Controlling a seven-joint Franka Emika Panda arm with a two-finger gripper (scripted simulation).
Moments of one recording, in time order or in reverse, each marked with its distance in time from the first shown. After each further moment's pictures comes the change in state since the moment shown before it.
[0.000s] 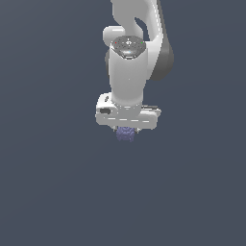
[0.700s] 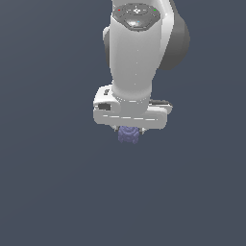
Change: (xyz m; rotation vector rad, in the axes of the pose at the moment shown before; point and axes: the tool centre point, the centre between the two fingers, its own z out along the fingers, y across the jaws) arm 0.037 -0.012 -0.053 0.000 -0.001 0.000
